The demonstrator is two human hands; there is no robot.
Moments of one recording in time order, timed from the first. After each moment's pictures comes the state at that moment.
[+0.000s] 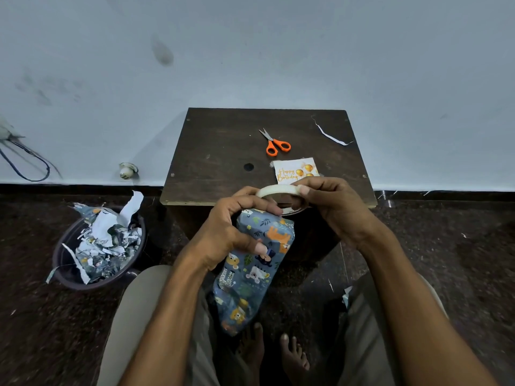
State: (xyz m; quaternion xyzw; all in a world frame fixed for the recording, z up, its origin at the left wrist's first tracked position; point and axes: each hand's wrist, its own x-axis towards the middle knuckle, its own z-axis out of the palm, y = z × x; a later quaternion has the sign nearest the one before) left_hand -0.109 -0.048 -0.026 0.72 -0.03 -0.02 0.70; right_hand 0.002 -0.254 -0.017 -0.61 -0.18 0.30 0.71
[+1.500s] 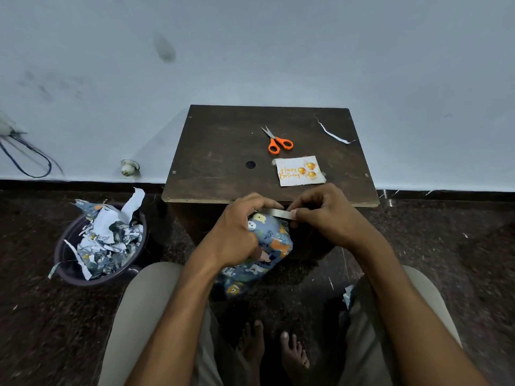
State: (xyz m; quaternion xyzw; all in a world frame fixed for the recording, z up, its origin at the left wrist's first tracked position) left_hand -0.106 -0.059 -0.033 0.84 0.05 -0.06 0.53; right_hand -0.010 -0.249 -0.009 -0.83 -0.25 0.21 0.44
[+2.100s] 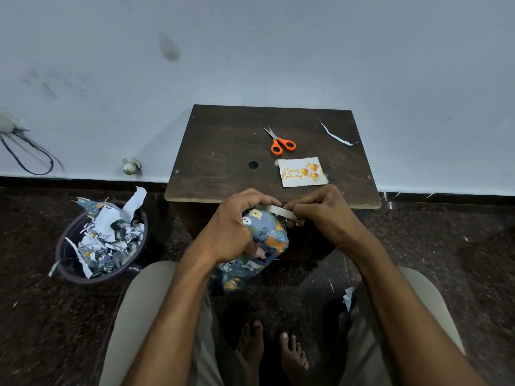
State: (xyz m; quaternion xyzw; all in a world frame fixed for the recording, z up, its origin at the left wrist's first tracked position) left_hand -0.108 -0.050 -0.023 0.83 0.04 -0.04 0.56; right_hand -0.016 -0.238 -0.014 -0.76 -0.18 0.25 0.57
